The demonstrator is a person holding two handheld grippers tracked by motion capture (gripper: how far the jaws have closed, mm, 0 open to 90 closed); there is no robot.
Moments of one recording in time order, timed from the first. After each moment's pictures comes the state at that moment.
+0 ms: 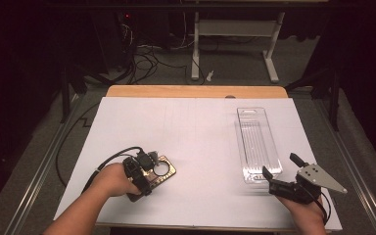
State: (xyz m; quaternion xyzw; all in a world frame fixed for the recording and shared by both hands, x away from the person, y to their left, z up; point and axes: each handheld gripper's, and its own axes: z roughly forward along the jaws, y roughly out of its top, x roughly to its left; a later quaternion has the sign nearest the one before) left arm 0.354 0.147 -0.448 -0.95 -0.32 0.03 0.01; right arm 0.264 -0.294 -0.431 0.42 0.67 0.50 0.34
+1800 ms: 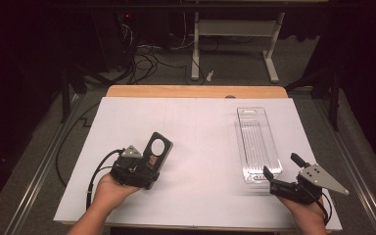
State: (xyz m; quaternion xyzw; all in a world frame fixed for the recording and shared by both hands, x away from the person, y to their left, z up) left arm 0.322 0.186 -0.444 -0.85 -0.40 -0.07 -0.34; right arm 0.263 -0.295 -0.430 0.42 0.67 0.51 0.35
